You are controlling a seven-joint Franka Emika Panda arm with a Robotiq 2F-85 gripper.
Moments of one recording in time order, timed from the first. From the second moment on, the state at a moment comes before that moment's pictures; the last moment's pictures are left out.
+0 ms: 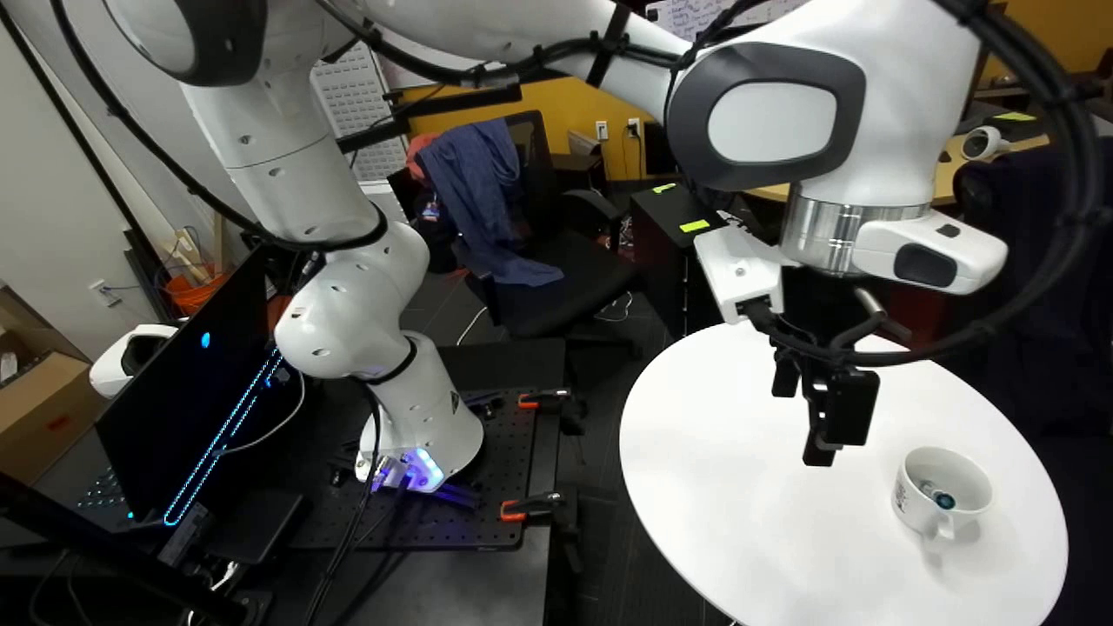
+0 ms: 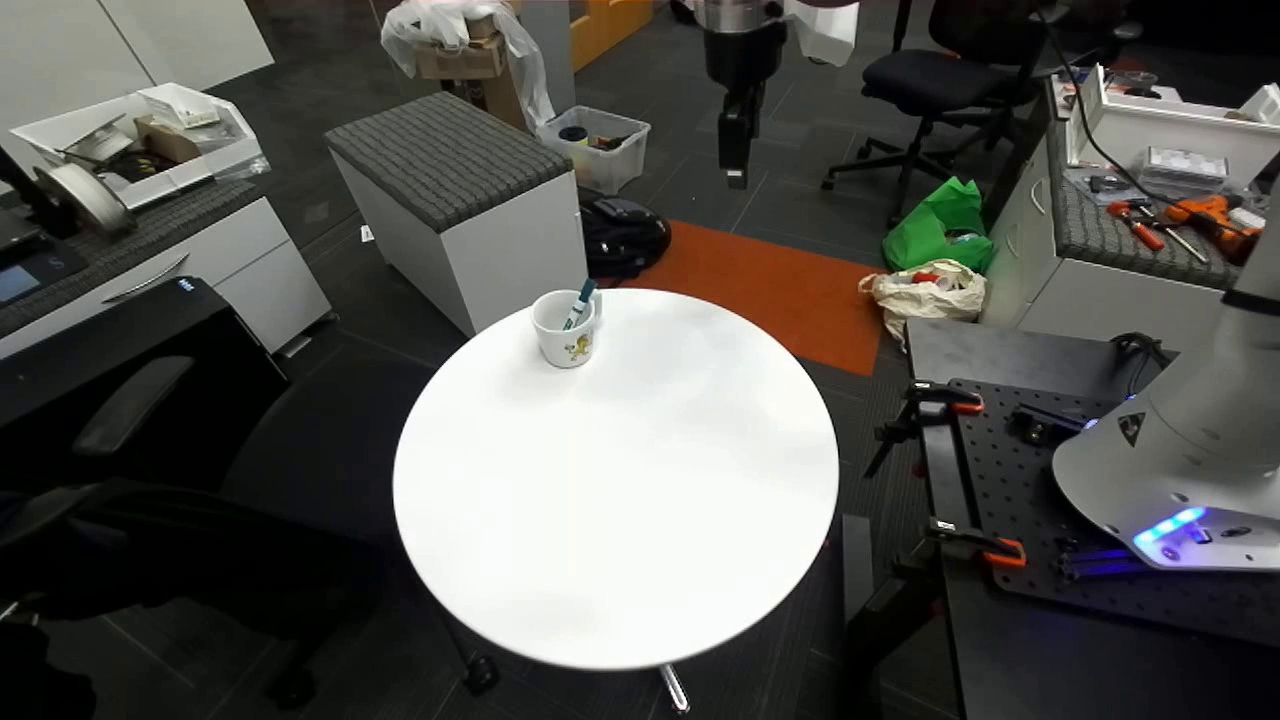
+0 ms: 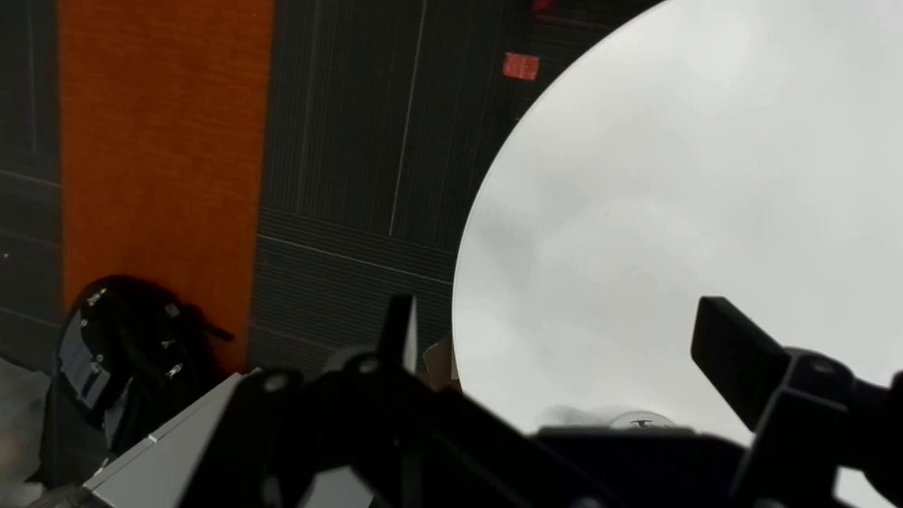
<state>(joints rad) -0.15 -0.03 -0.13 -2.13 -0.28 2.05 -0.11</state>
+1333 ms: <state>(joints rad) -0.11 0.30 -0.07 -1.89 -0.41 2.18 -0.54</state>
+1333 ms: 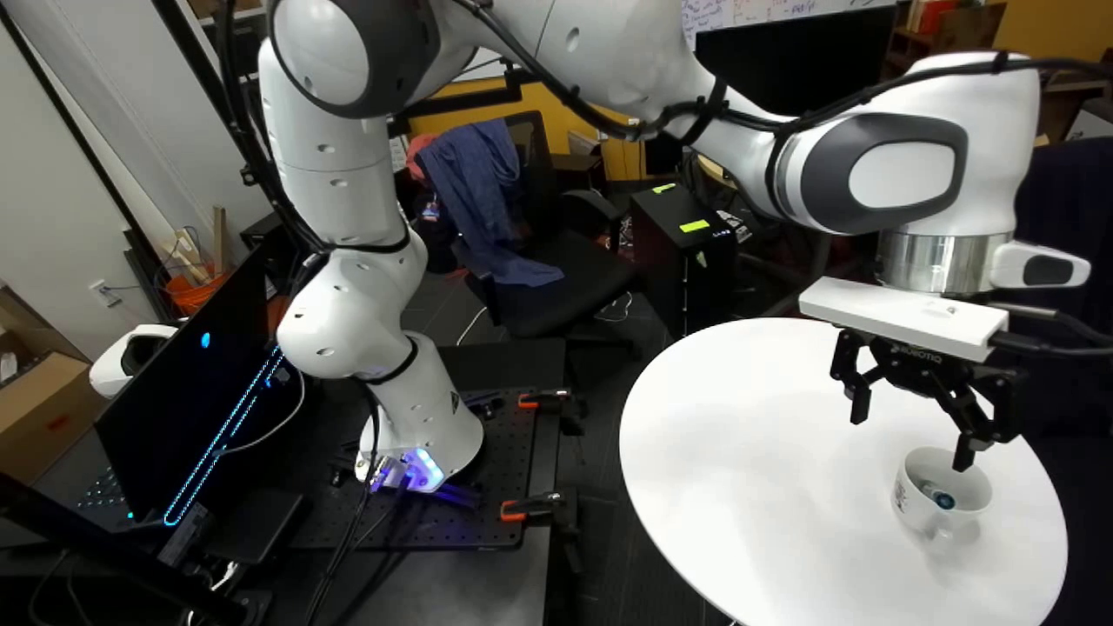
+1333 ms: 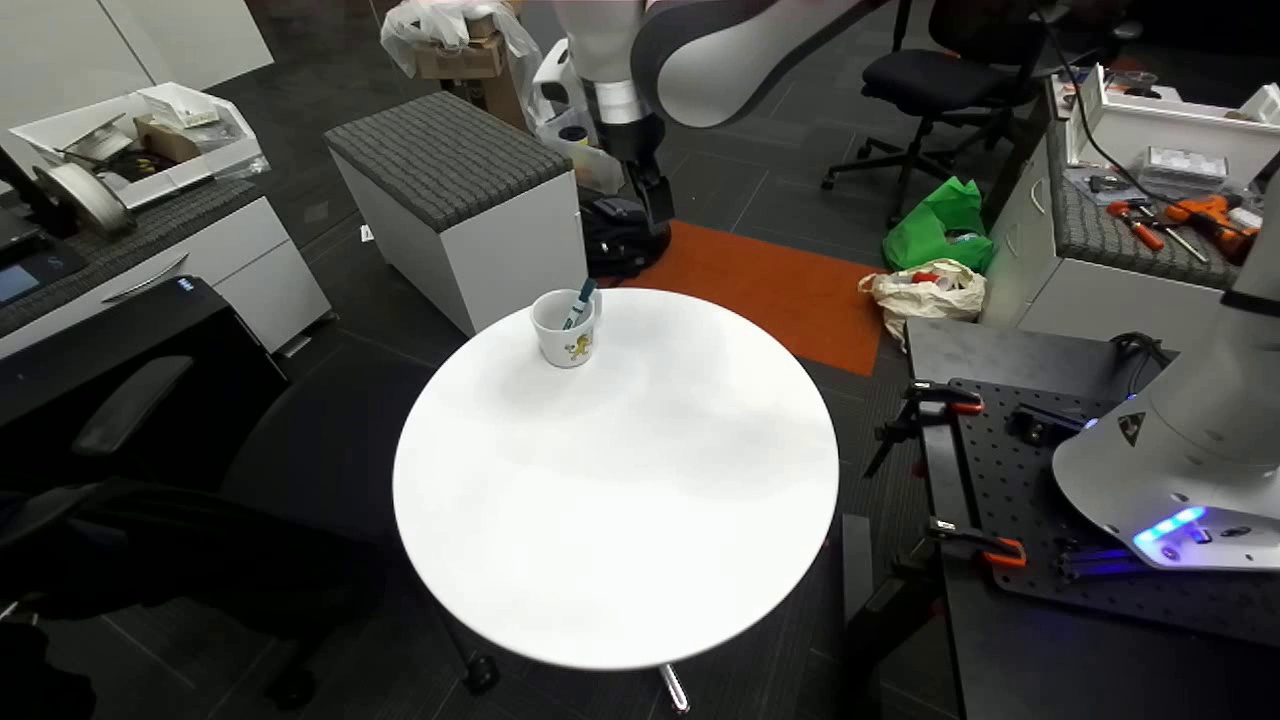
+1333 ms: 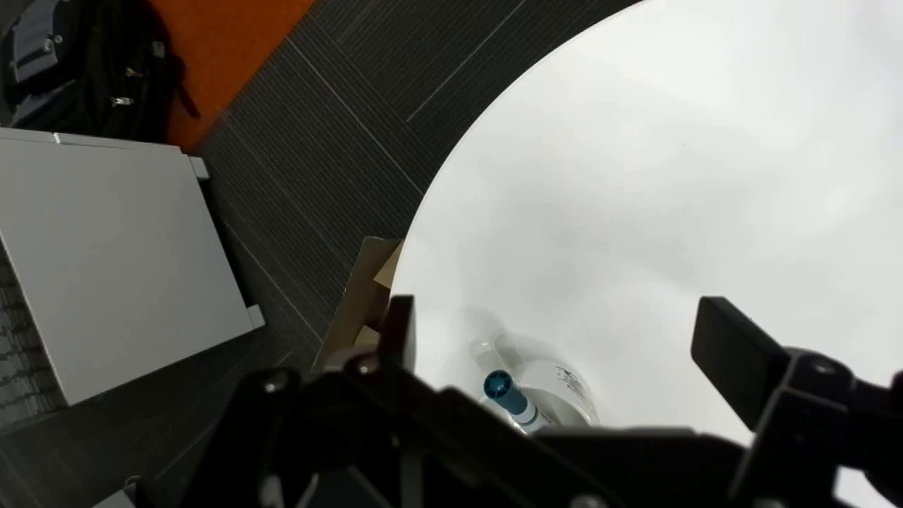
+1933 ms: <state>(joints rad) -0.11 0.33 -0.06 -1.88 -0.41 2.18 -0.55</state>
